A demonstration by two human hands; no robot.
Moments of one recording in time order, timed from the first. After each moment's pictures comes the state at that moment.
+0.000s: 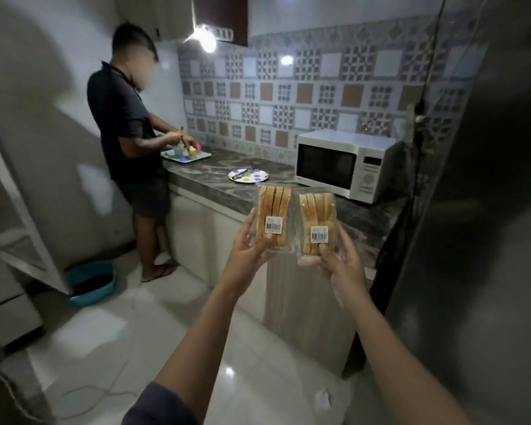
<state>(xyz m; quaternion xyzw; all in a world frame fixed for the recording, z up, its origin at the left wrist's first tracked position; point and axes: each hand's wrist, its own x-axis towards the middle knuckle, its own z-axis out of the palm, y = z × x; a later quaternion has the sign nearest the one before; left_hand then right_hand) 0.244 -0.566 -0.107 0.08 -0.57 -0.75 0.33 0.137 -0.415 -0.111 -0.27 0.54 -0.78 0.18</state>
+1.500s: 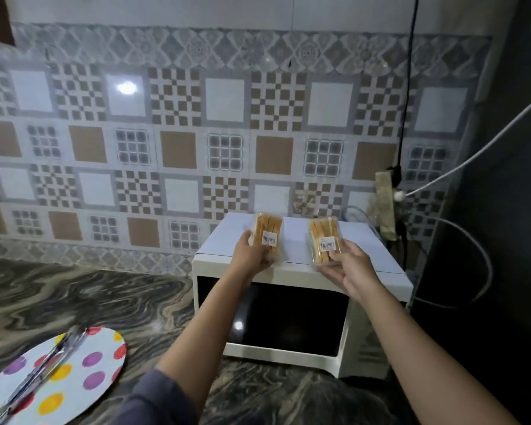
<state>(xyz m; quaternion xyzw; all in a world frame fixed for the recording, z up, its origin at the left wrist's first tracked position) -0.543 -0.978 -0.001 0.08 -0.65 -0.75 0.10 -0.567 -0.789 -0.002 0.01 0.61 -0.79 0.01</state>
